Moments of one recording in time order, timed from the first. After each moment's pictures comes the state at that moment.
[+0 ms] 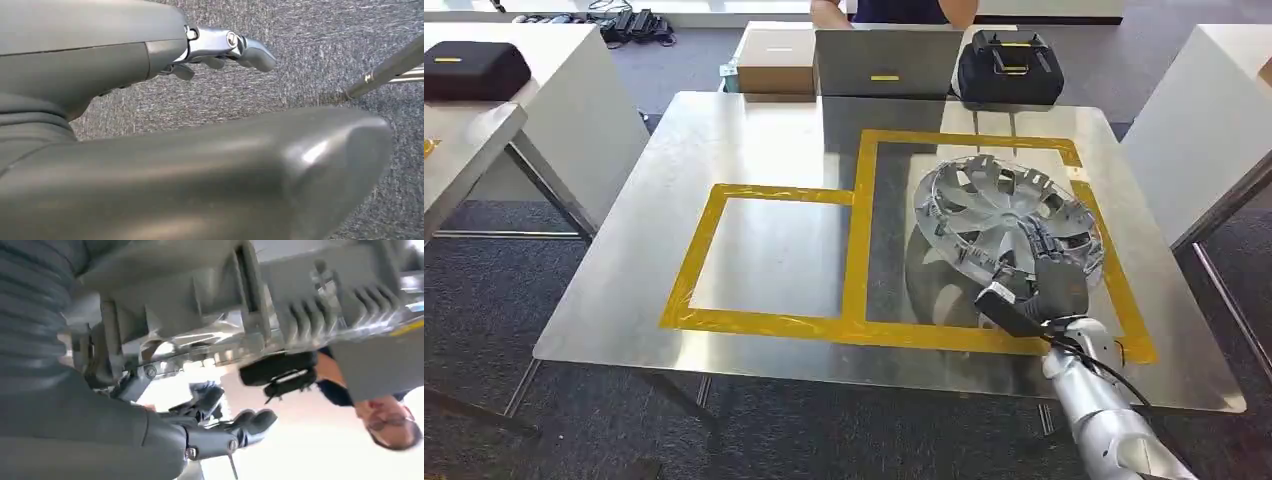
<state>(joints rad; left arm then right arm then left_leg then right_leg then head) -0.09 -0.03 0.70 -0.20 -0.70 0.21 -0.36 -0.60 -0.05 -0.13 -0.46 1.05 -0.57 -0.69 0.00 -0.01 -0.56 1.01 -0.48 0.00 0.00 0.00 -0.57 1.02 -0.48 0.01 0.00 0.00</state>
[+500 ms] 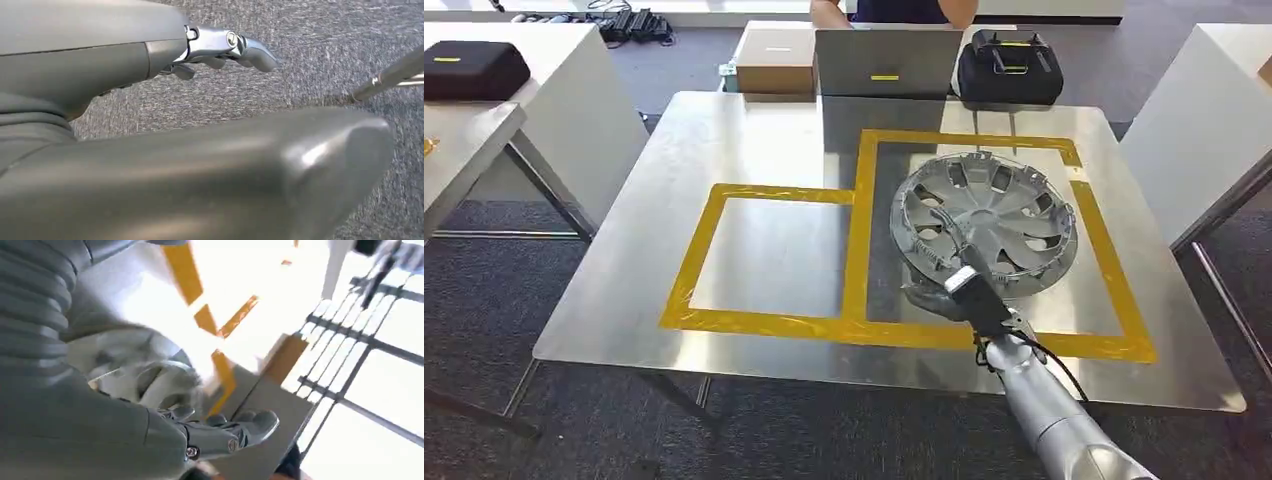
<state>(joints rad) -0.08 -0.03 0.73 -0.20 -0.69 0.21 -0.36 -0.52 -0.04 0.45 -0.80 0.17 -0.10 -0.70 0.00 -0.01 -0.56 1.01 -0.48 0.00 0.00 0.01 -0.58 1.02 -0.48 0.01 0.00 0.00</state>
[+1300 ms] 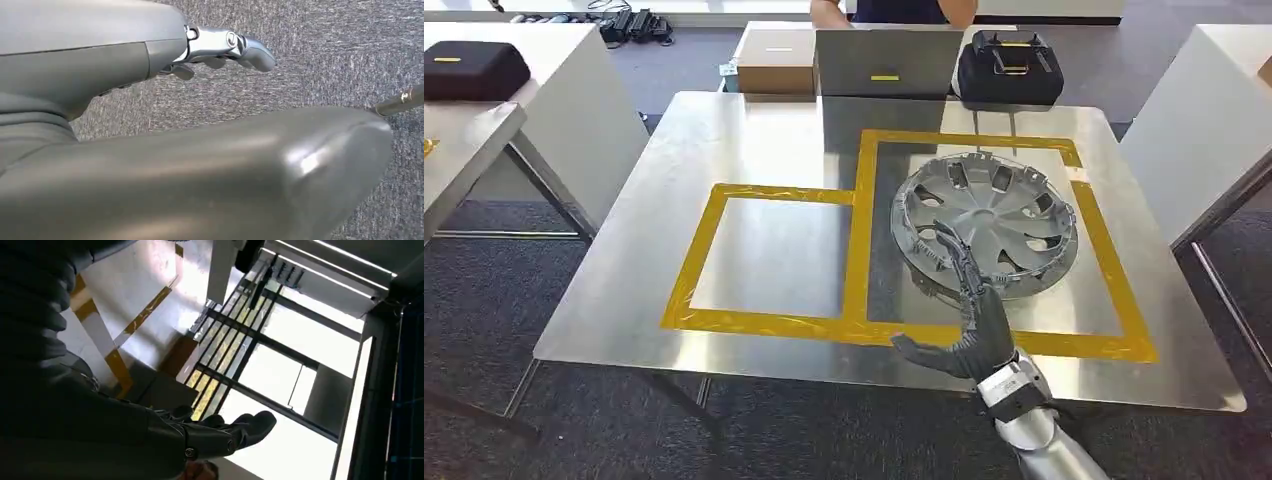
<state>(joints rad) -0.06 -0.04 0.78 -0.20 -0.69 0.24 -0.35 -0.22 -0.18 0.58 -1.51 0.11 -0.27 -0.70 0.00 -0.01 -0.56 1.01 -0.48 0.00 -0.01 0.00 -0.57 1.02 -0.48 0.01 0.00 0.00</state>
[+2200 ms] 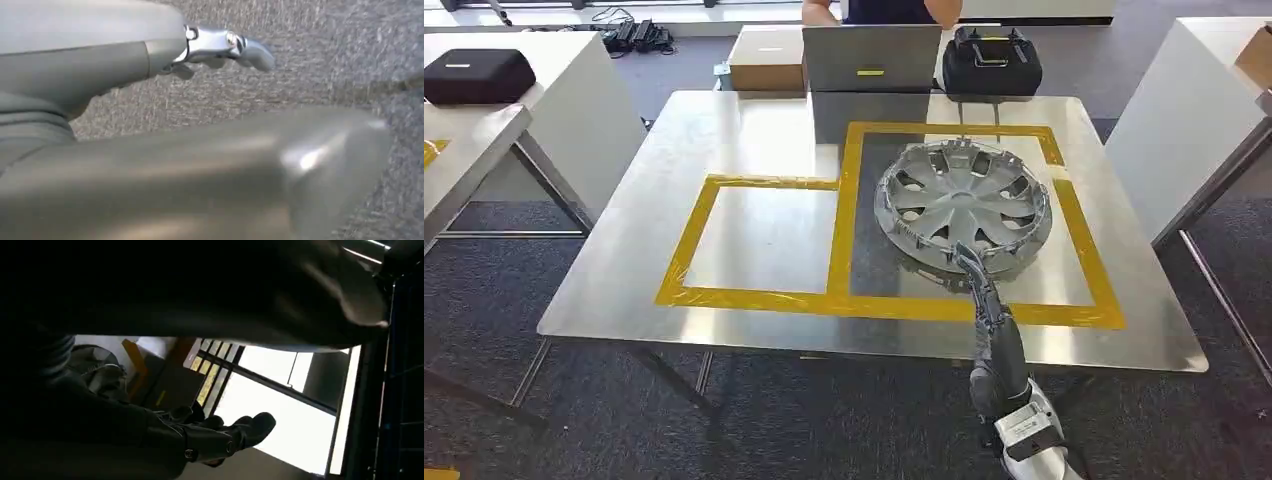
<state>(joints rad) -0.07 -0.05 0.81 -0.20 -0.69 0.19 -0.31 -0.10 -0.18 0.54 -1.61 0.12 -0.29 -0.70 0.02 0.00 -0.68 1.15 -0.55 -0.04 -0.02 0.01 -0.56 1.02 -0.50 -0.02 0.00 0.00</state>
